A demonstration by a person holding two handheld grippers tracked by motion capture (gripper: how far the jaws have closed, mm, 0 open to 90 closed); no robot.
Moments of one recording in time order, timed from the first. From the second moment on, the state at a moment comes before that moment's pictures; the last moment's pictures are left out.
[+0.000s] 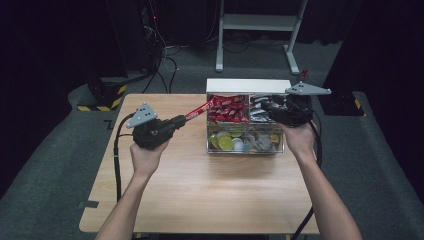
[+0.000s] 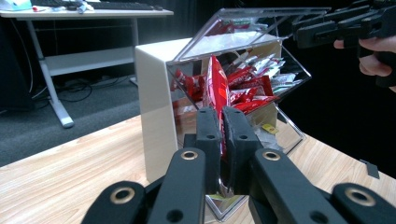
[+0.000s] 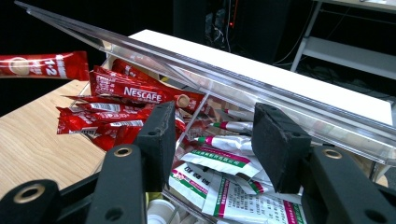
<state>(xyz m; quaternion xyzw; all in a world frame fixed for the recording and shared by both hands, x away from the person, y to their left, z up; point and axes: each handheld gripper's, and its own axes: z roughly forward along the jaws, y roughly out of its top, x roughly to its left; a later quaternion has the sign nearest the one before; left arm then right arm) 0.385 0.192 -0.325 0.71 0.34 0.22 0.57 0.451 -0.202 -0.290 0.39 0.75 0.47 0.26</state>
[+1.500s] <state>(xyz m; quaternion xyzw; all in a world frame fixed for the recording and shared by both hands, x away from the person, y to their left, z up) 0.367 0.255 -0.357 0.67 0.43 0.24 0.56 0.448 -0.204 -0.290 0.38 0.75 0.47 0.25</state>
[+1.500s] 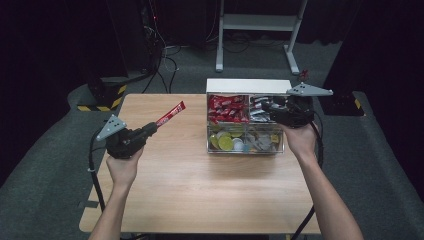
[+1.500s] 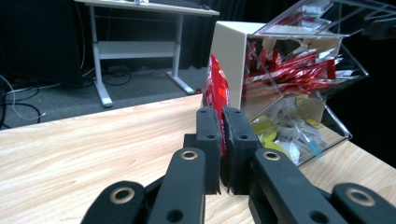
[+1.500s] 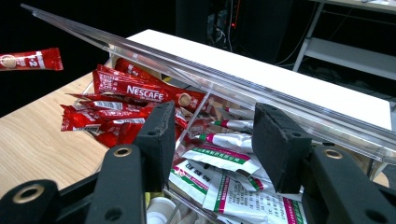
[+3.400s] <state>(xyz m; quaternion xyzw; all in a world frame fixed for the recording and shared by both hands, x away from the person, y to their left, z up) 0.387 0.228 -0.483 0.71 0.50 0.22 0.45 0.445 -0.207 -0.291 0.39 0.75 0.47 0.25</state>
